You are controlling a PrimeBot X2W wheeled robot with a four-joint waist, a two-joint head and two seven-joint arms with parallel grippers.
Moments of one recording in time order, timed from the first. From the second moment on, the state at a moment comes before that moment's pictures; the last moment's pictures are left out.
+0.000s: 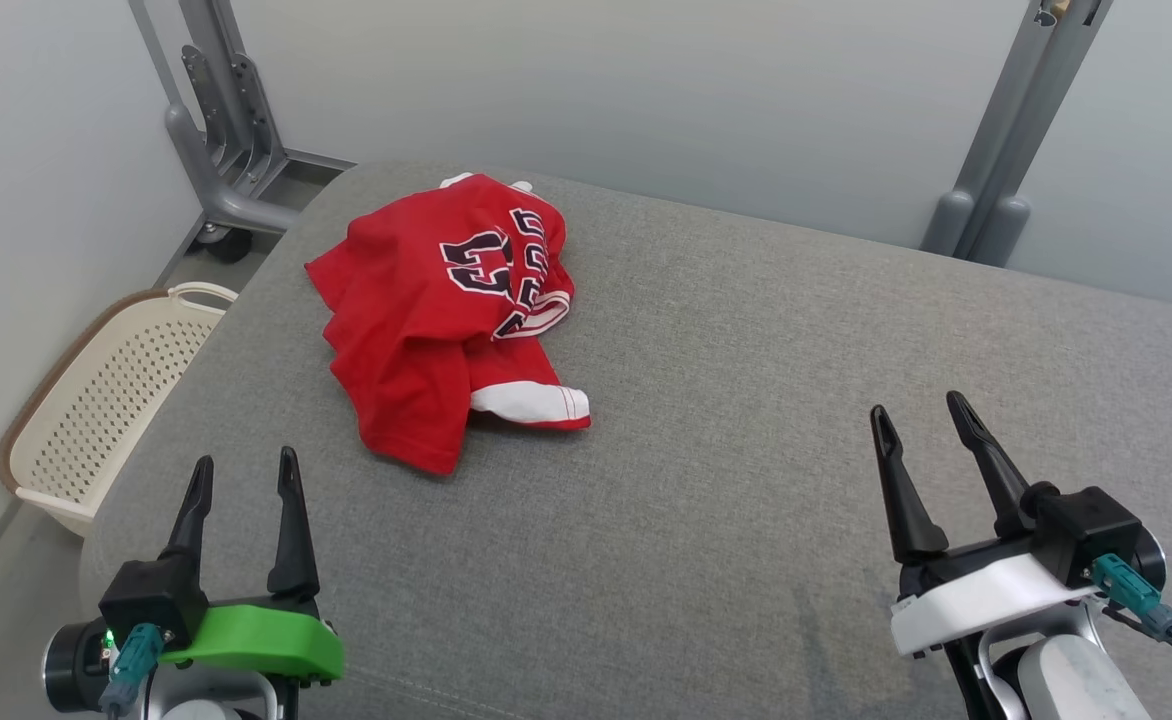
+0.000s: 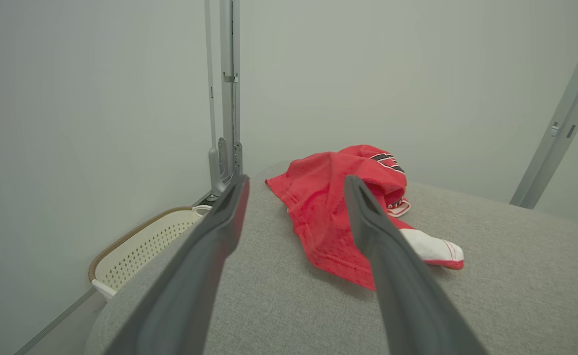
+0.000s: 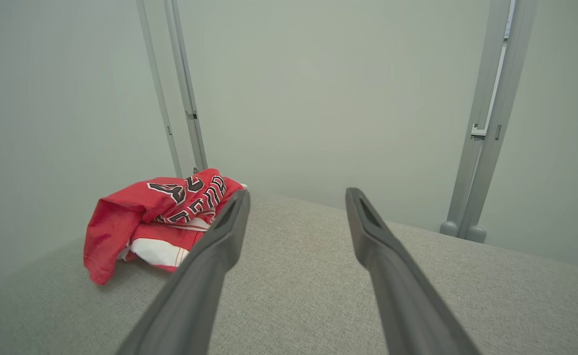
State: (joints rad) left arm -0.07 0.05 0.01 0.23 -0.17 -0.06 -0.26; right arm -0.06 -0.09 0.09 0.11 0.17 0.13 -0.26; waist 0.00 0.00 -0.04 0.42
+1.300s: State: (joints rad) left arm -0.64 0.36 -0.09 0.56 -0.69 -0.13 0.29; right arm -0.20 -0.08 0.12 0.11 0.17 0.13 -0.26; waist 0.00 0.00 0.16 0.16
